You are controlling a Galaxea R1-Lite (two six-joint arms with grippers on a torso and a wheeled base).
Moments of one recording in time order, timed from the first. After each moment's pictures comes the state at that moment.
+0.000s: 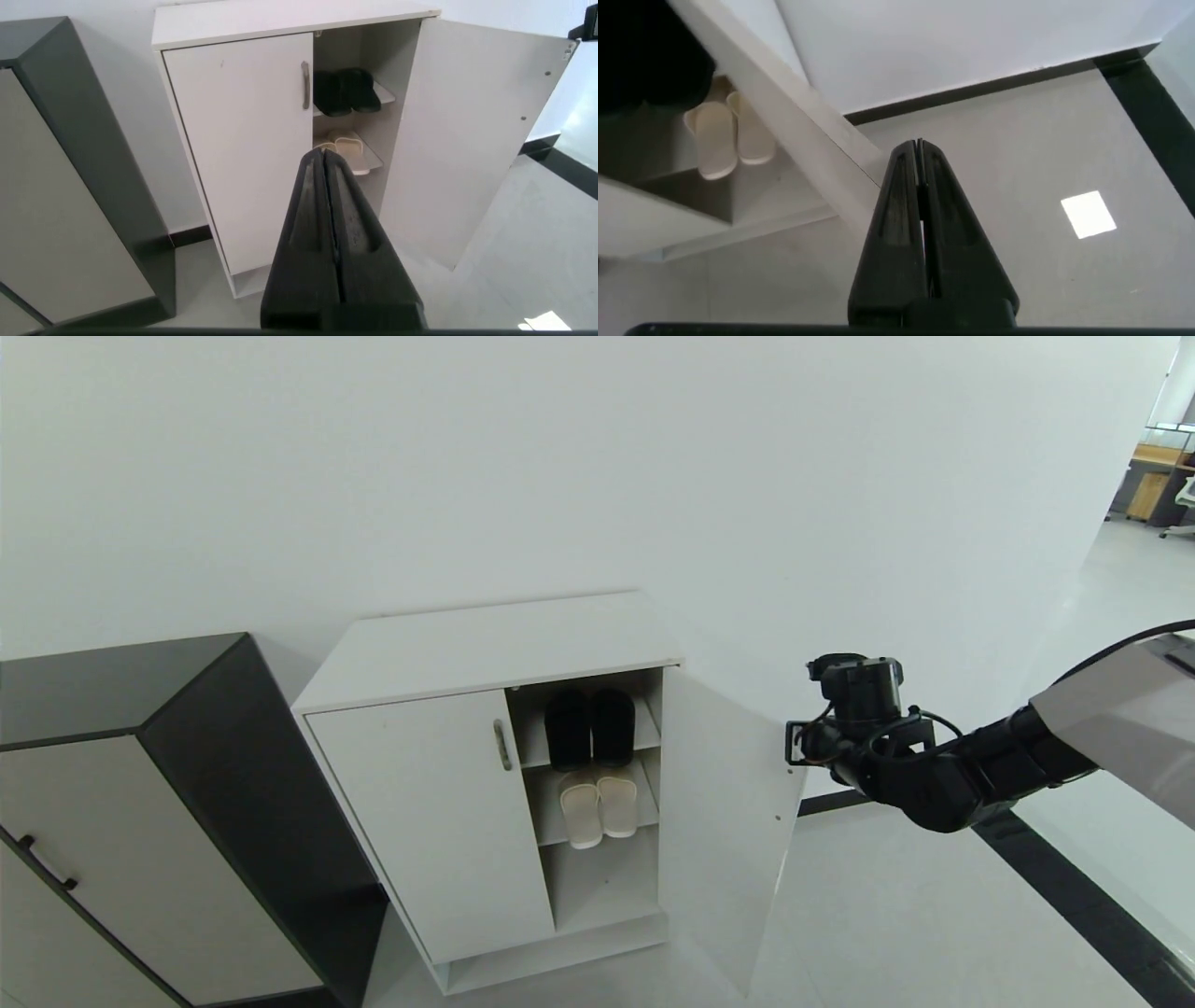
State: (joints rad) left arm 0.00 0.00 0.00 0.00 -0.05 0.02; right arm 0.41 2.16 -1.19 -0.56 -0.39 0.18
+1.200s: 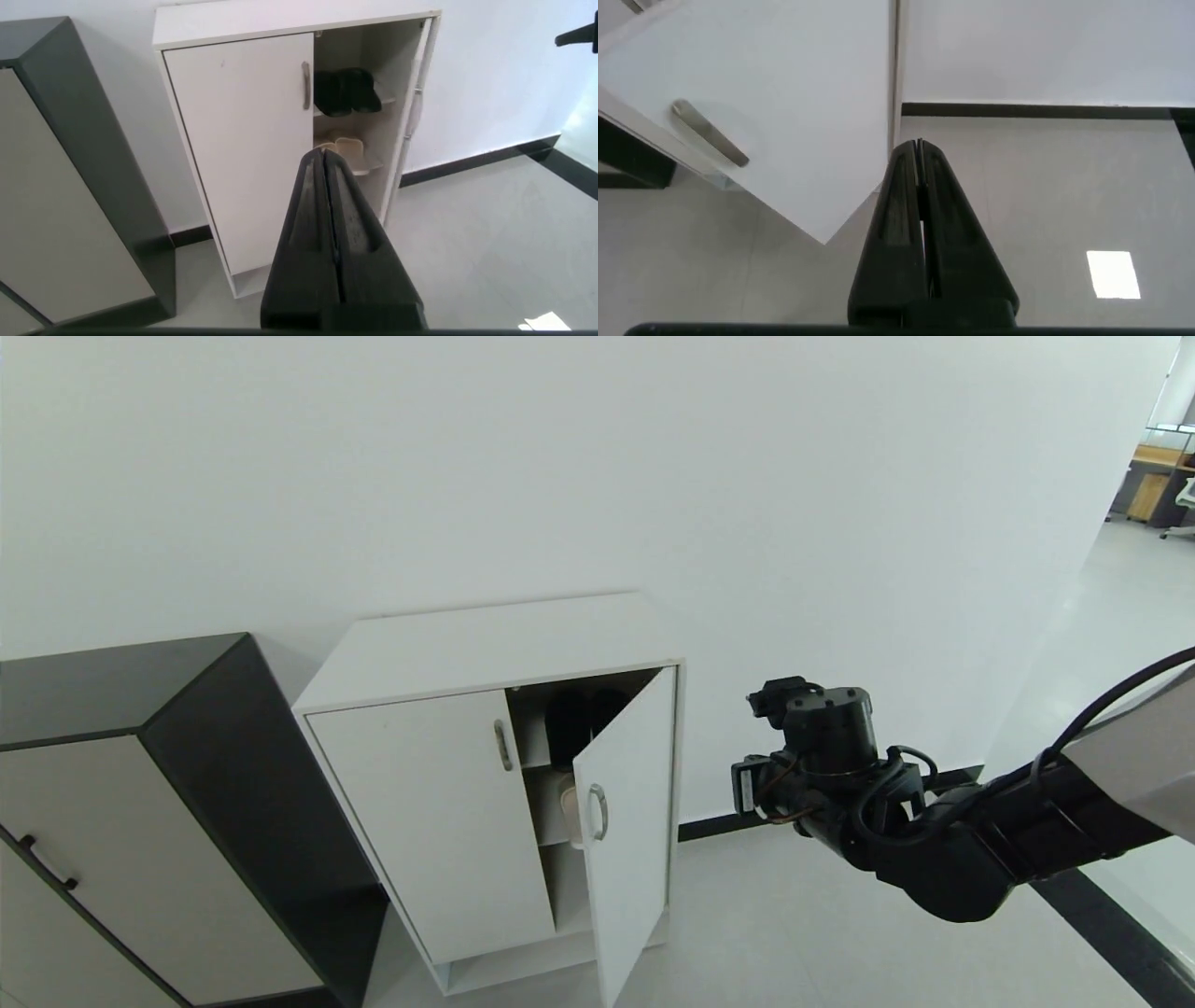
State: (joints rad) left arm 0.00 0.00 0.00 0.00 -0.05 0.02; right arm 0.63 2.03 -0.99 -0.66 -0.38 0.14
